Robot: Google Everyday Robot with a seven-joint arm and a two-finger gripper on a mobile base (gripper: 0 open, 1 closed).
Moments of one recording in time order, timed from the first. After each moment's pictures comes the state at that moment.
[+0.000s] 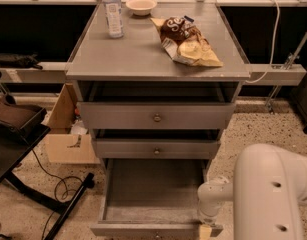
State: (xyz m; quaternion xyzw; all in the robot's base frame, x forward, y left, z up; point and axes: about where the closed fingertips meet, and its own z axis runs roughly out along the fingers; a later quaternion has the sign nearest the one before) arm 0.433 -0.222 0.190 0.63 -0.77 -0.08 0.05
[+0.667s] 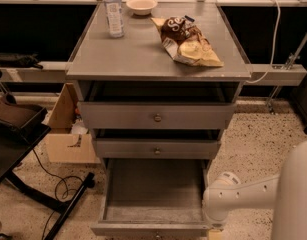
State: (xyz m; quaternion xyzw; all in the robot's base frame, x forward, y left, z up) arm 0.396 -0.219 0.322 0.68 -0.73 -0.04 0.03
